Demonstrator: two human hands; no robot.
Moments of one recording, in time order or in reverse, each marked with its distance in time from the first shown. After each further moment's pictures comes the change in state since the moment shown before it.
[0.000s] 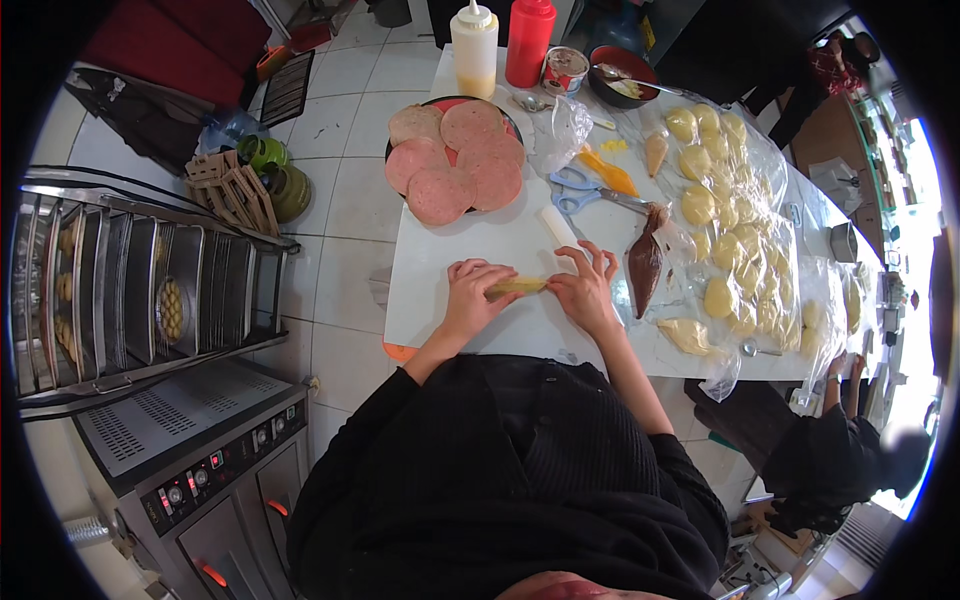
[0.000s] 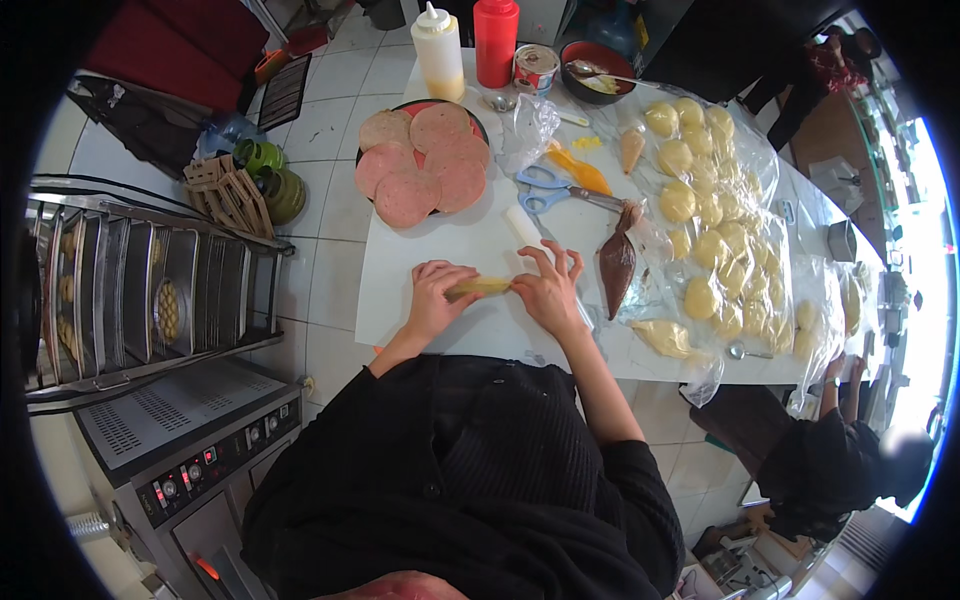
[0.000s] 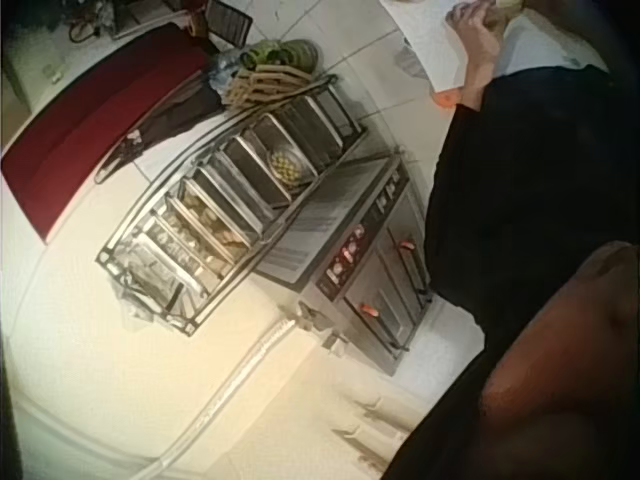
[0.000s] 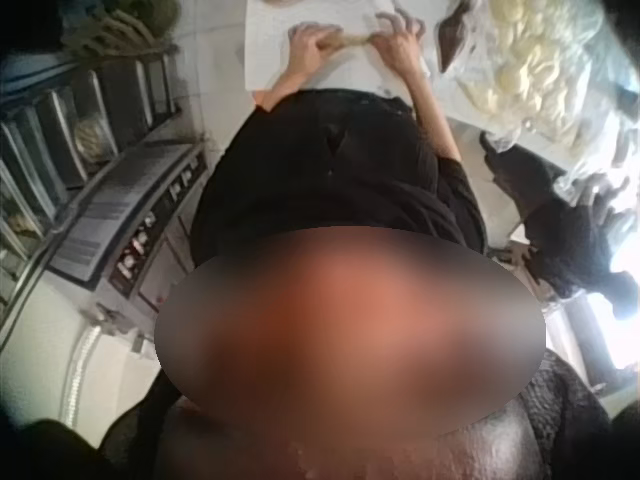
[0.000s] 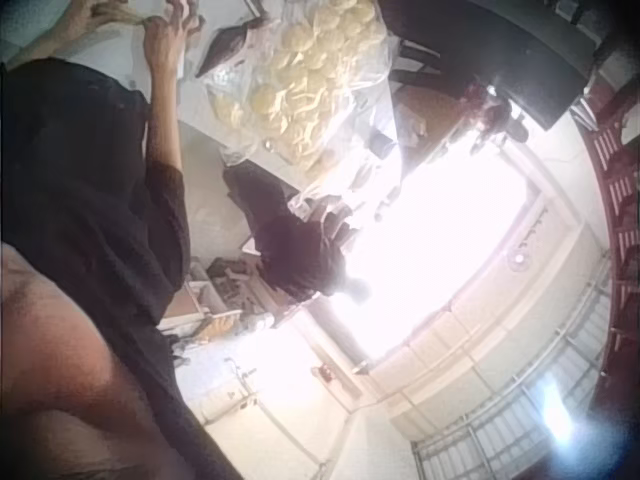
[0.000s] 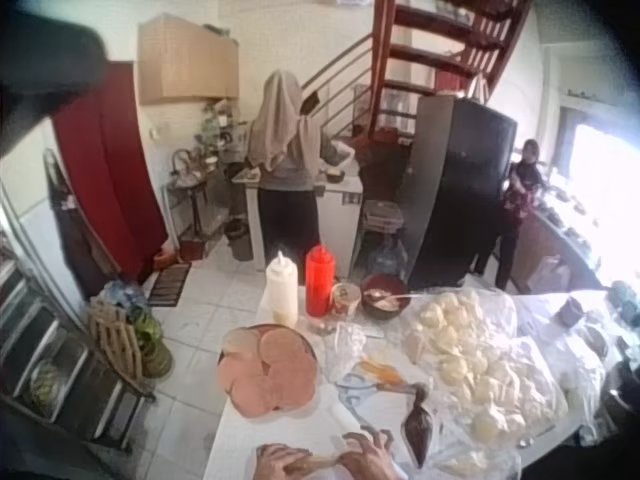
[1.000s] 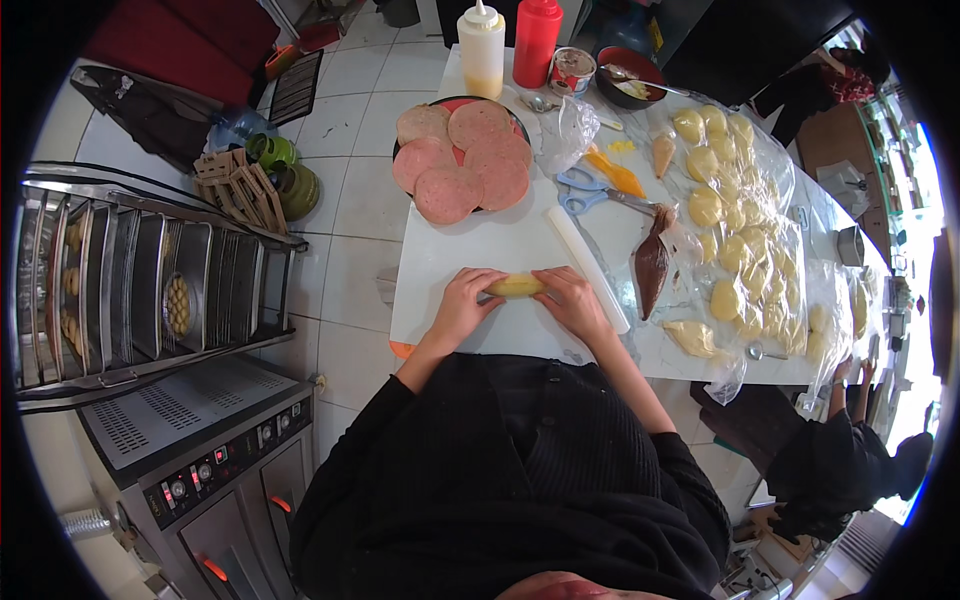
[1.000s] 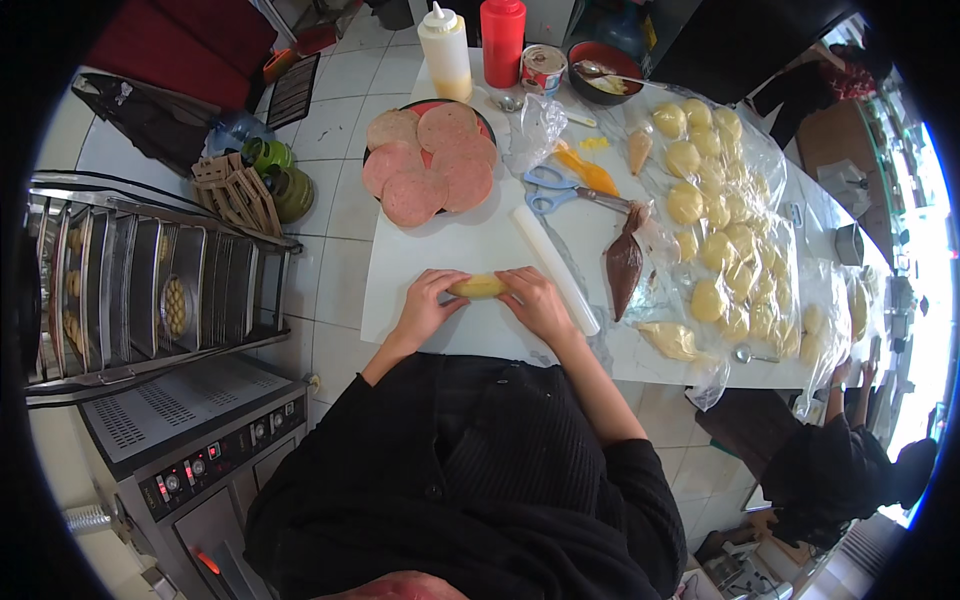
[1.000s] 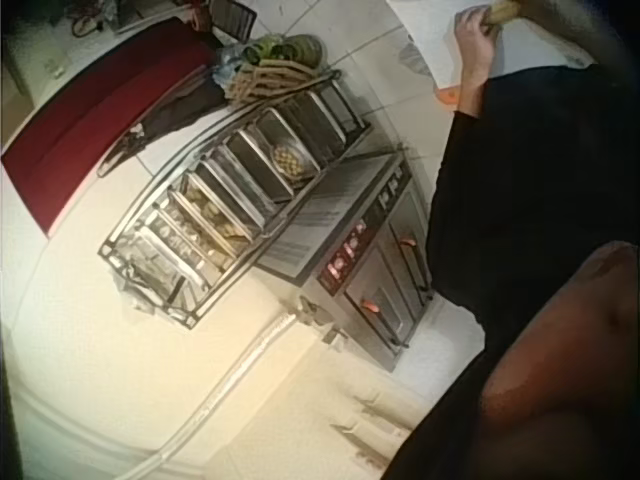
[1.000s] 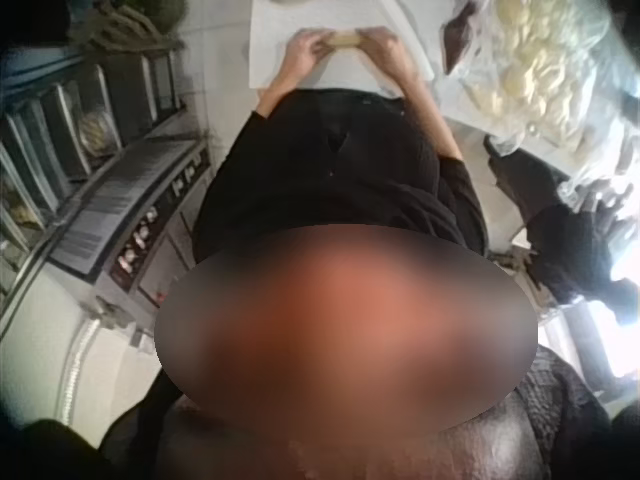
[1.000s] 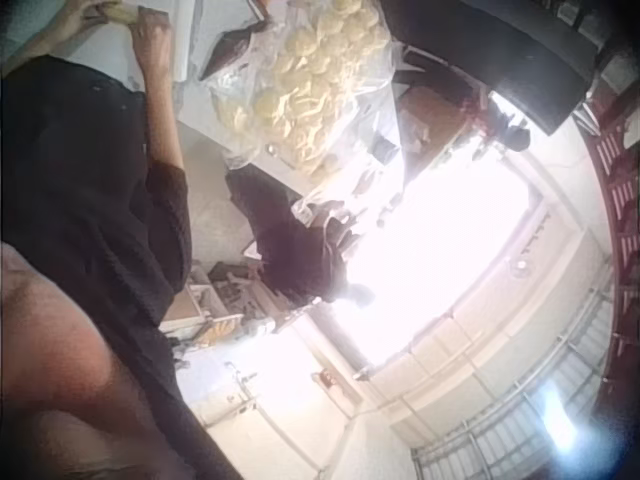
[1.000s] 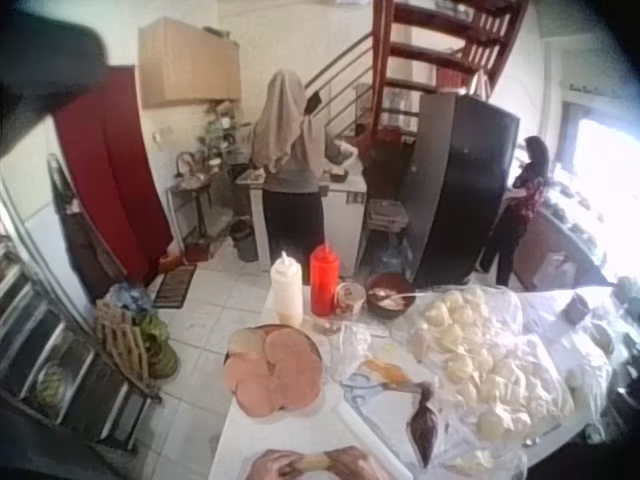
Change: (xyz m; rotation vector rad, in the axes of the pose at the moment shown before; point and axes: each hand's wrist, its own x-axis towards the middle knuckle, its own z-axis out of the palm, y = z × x) left_hand -0.009 -0.009 -0.019 -0.114 -0.128 -0.085; right_hand 0.003 -0.012 0.019 0.488 -0.026 -0.050
